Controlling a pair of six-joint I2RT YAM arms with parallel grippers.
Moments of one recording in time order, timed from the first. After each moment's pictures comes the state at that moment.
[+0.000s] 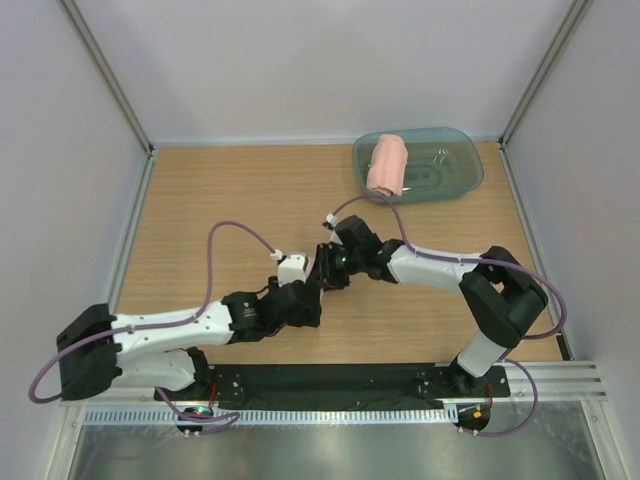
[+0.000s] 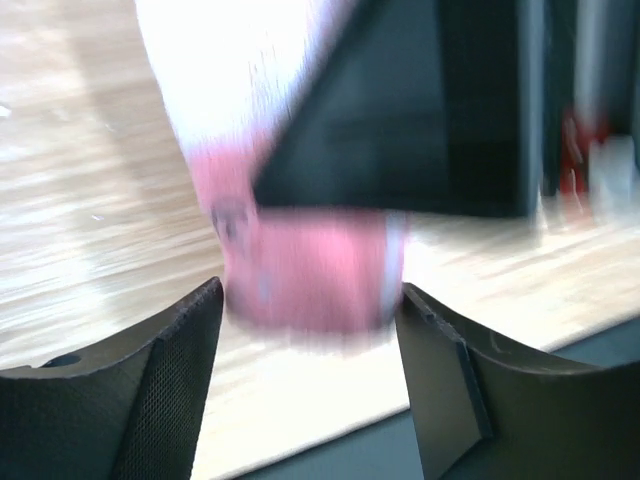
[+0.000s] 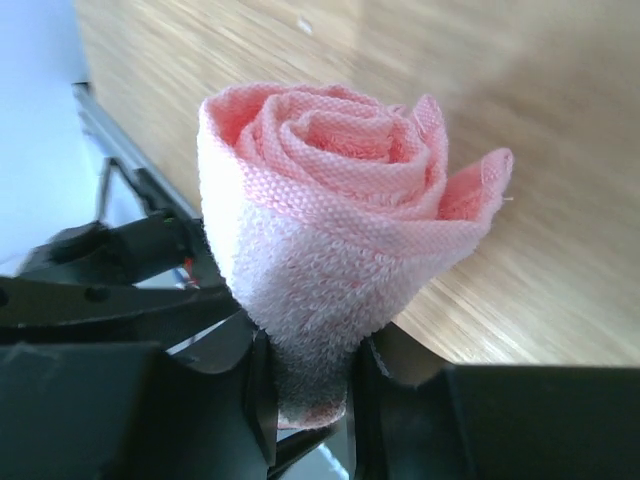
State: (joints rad) left arm -1.15 1.22 0.63 -0.30 -0.45 -0.86; right arm 0.79 1.65 0.88 -0.02 -0.43 0.86
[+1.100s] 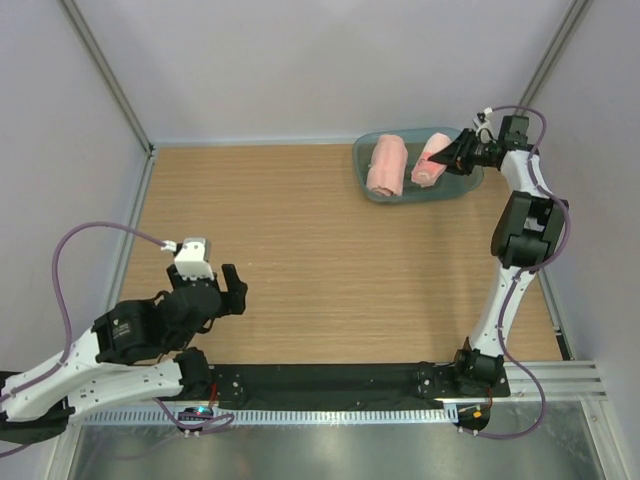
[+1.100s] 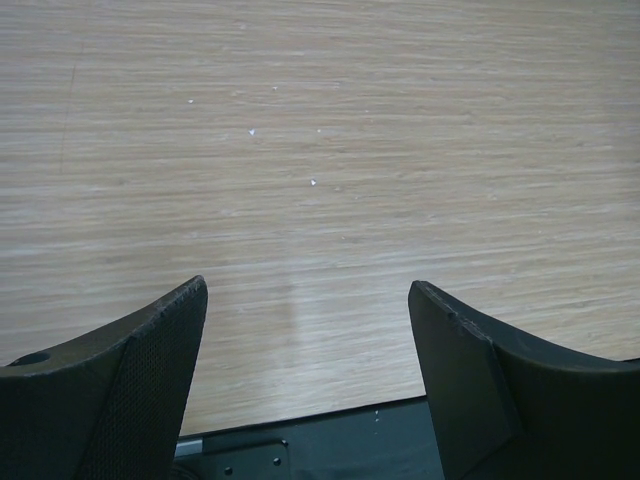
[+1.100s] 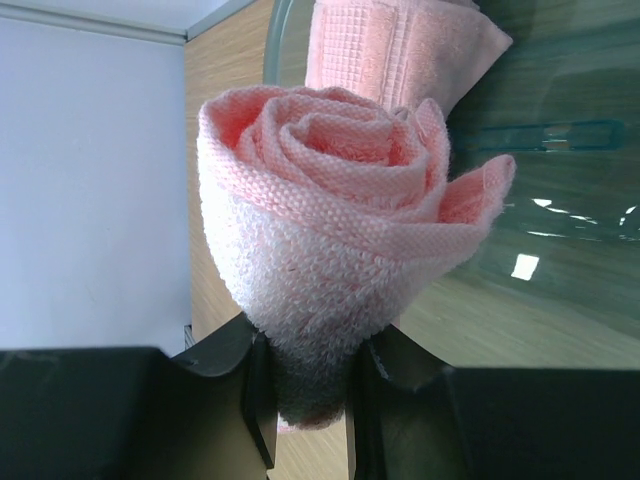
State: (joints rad) left arm -1.15 0.58 0.92 -1.08 -0.77 -0.80; right arm -0.25 2.25 1.94 -0.53 -1.00 0.39
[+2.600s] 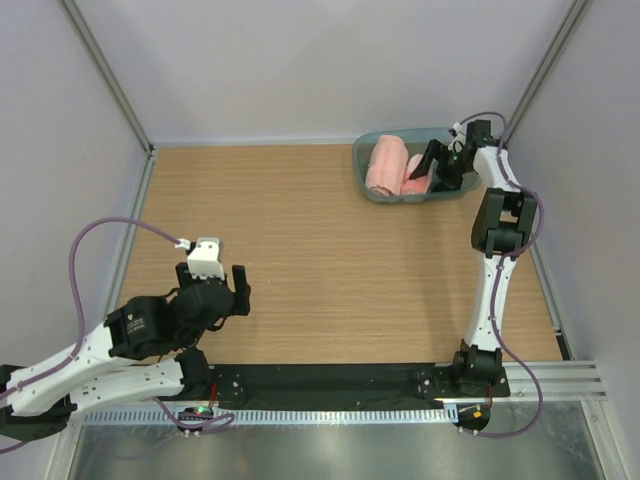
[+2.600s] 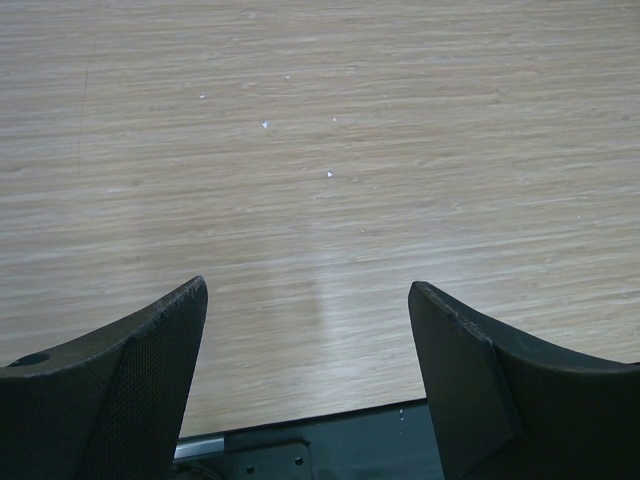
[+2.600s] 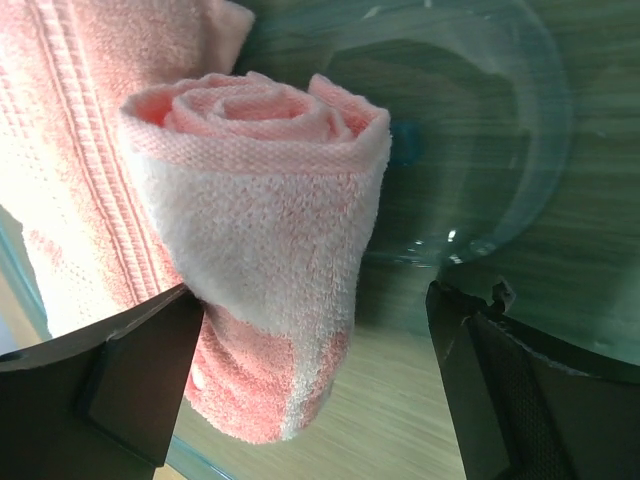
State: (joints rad) left arm -1.15 0.65 0.91 -1.08 -0.77 -0.76; right arm -0.15 2.48 2.18 -0.78 -0.57 0.23
